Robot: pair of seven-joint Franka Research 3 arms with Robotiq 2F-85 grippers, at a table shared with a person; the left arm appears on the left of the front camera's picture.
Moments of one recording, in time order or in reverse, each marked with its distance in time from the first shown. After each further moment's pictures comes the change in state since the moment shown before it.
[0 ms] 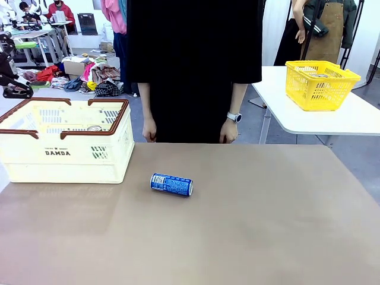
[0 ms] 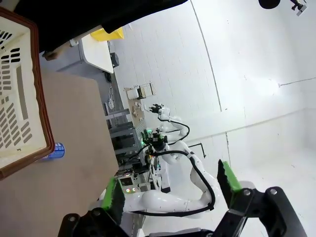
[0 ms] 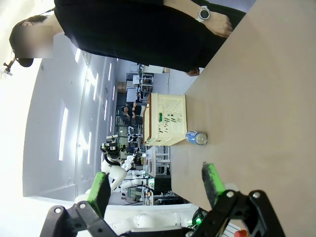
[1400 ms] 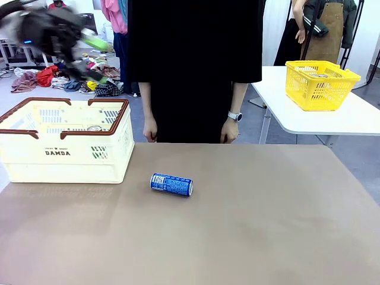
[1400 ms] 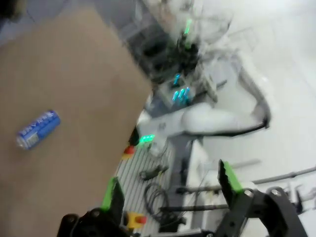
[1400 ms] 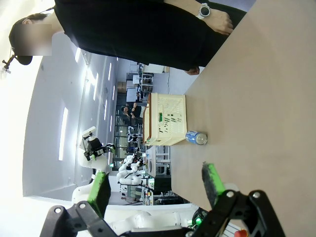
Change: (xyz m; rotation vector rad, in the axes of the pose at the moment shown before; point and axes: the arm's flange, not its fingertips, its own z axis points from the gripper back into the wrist) left arm -0.031 -0.095 -0.210 0.291 0.628 -0.391; right arm 0.000 0.000 0.000 0.000 0.001 0.000
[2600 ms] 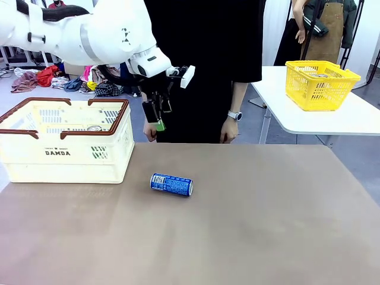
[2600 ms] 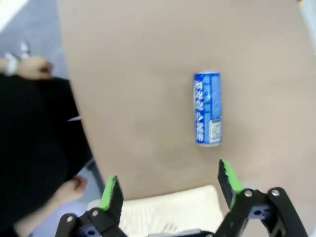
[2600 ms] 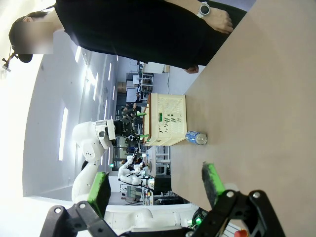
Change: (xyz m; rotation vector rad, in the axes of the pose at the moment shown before) left arm 0.099 0.071 -0.186 0.656 0.681 -1.119; right arm 0.000 0.000 0.000 0.000 -0.001 0.000
